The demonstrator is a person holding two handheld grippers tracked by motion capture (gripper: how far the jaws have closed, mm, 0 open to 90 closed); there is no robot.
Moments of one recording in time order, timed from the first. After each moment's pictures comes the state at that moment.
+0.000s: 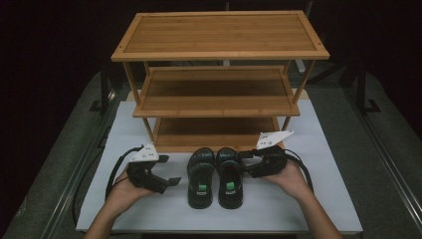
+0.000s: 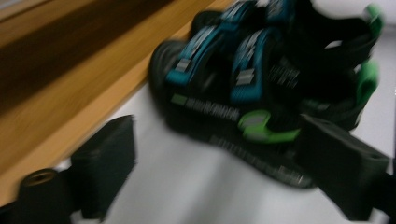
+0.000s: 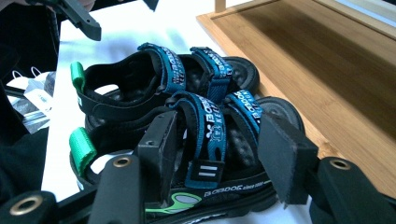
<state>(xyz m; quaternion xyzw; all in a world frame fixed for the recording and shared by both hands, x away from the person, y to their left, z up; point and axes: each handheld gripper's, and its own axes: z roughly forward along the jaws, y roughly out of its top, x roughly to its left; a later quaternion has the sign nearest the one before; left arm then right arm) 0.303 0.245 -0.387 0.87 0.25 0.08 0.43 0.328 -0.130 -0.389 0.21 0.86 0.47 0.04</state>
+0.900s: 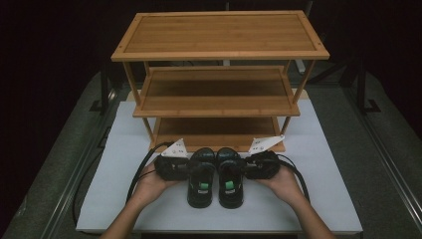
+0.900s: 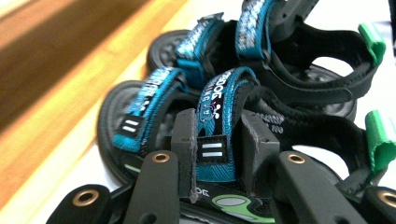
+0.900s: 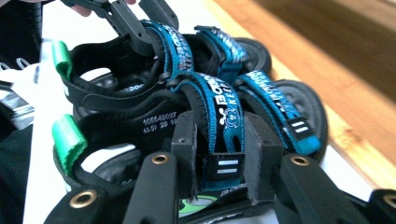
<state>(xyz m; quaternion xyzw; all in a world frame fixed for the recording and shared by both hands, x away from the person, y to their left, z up) 0.322 0.186 -0.391 0.89 0.19 0.07 0.42 0.323 -0.115 -0.403 0.23 0.86 0.45 0.05</state>
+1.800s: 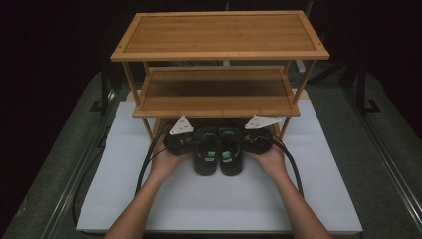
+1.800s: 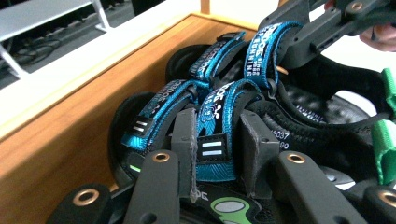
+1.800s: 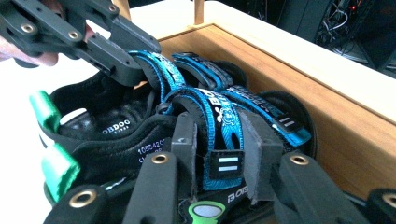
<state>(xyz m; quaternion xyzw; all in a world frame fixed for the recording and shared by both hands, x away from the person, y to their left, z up) 0.387 0.171 -0.397 0.84 0.24 0.16 0.46 0.385 -0.108 -0.401 0.29 0.81 0.48 0.14</state>
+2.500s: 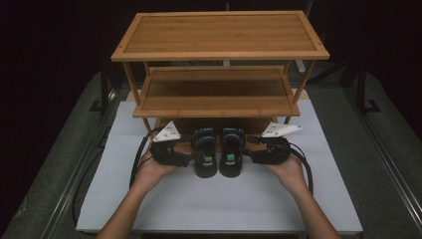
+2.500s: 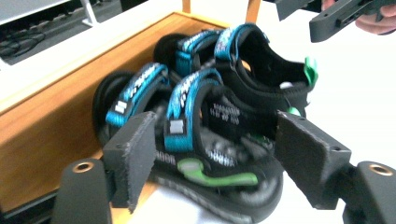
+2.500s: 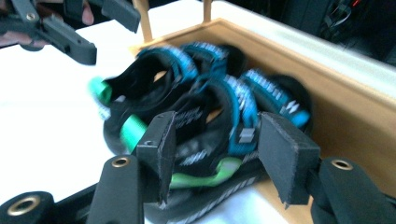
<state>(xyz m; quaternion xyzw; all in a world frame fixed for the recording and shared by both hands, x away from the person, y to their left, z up) 0.345 0.201 -0.379 0.84 0.24 0.13 0.47 0.341 -0.144 -0.386 0.30 0.81 0.49 0.13</state>
